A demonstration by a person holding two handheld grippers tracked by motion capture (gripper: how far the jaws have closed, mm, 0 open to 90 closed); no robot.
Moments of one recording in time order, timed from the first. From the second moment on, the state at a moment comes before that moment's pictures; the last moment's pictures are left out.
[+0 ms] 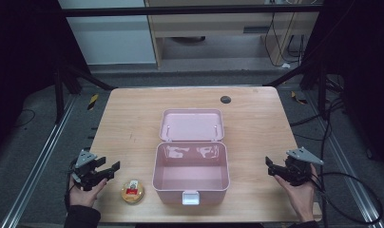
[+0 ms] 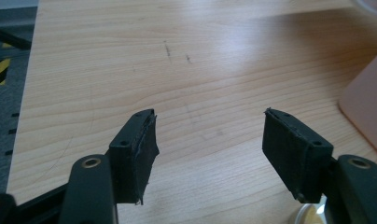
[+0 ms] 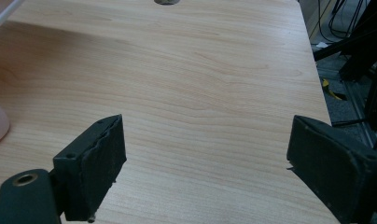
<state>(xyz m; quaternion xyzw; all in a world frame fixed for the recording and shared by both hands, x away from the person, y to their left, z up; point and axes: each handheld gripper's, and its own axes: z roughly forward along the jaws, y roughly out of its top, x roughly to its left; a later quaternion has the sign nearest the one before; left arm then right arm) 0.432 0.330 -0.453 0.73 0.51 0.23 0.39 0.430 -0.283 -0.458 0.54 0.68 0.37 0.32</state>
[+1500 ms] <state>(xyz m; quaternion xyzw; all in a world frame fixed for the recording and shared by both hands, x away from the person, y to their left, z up) 0.449 0.325 -0.411 0.88 0.31 0.12 0.33 0.431 -0.284 -0.469 0.52 0.71 0.34 0.33</state>
